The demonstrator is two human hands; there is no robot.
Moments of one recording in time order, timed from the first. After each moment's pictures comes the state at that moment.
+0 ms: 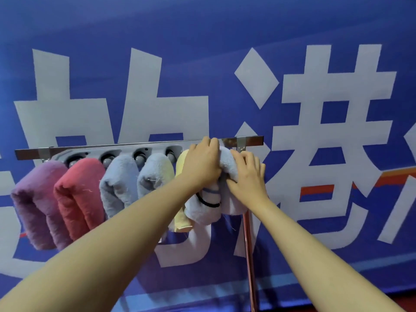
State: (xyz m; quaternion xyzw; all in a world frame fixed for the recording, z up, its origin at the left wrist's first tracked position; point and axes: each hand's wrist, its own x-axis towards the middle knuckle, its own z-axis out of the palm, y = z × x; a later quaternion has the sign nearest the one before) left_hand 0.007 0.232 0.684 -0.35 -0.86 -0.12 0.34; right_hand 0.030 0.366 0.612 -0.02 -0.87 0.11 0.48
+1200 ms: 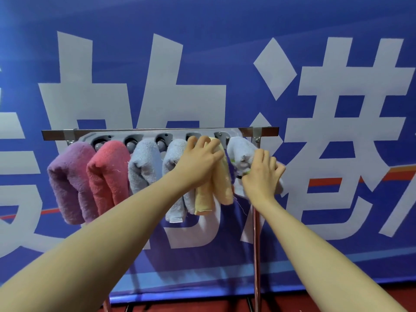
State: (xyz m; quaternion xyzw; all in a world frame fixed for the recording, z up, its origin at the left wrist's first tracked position) left_hand 0.002 0.161 0.659 -0.40 -0.81 0.11 0.42; right_hand 0.042 0.323 0.604 -0.19 -0.84 0.08 0.50
